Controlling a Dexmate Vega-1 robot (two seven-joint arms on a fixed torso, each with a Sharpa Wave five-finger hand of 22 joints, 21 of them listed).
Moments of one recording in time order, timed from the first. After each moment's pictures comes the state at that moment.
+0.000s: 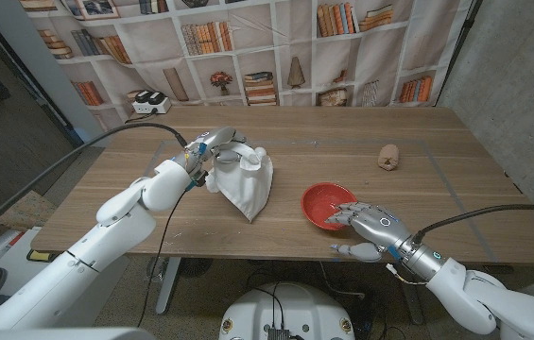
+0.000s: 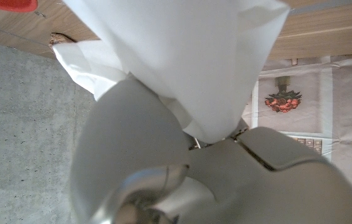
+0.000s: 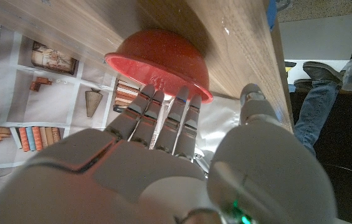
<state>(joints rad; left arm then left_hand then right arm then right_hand) 1.12 0.73 0.23 -2.03 0.48 0.04 -0.03 1.40 0.11 0.18 -0.11 0.18 1.03 -0.05 0.51 0.26 1.03 -0.17 0.30 0.46 1.13 -0.18 0.27 0.28 1.03 -0.15 0.55 0.19 -1.73 -1.03 -0.13 -2.14 -0.91 0.07 -0.37 0.68 -0.06 0.35 -0.14 0.30 0.56 -0.11 0.22 0.19 0.59 -0.08 0.26 0.18 0.43 -0.04 0.20 0.18 0.36 -0.04 0.23 0.17</state>
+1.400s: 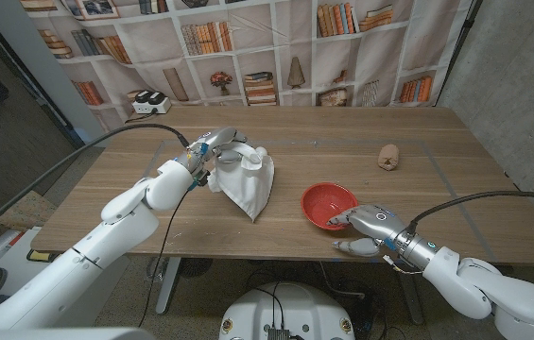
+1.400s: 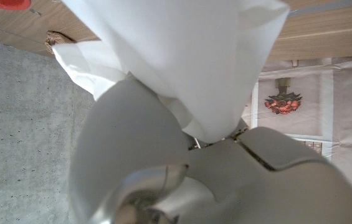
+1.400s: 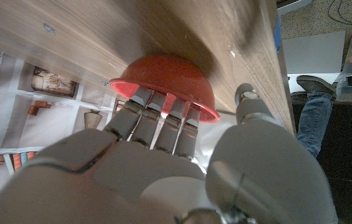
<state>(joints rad) 1.09 0.74 0.27 -2.00 0.47 0.04 0.00 1.39 0.11 0.18 -0.11 0.18 1.02 -0.05 0.51 0.25 1.03 -0.18 0.28 0.49 1.13 -0.19 0.26 0.29 1.00 -0.14 0.56 0.19 -1.67 -1.06 -0.16 -2.14 -0.84 0.04 -0.24 0.72 -0.04 0.40 -0.15 0.27 0.62 -0.11 0.21 0.19 0.69 -0.08 0.26 0.18 0.63 -0.06 0.20 0.18 0.58 -0.05 0.26 0.18</state>
